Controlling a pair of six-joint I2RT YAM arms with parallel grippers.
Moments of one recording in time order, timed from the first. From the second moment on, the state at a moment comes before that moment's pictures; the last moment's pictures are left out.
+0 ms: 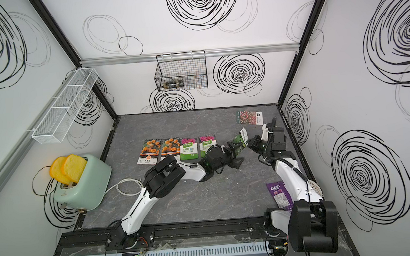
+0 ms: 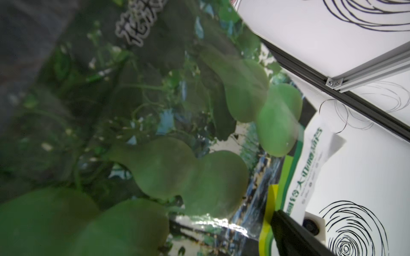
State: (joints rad) left arm -0.91 2.42 1.43 0.86 0.17 -2.04; right arm -0.06 1.17 0.75 -0.23 -0.41 0.63
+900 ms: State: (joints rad) left arm -0.89 2.47 1.67 0.76 0.32 -1.85; right arm -0.02 1.13 0.86 -0.43 -0.16 0.56
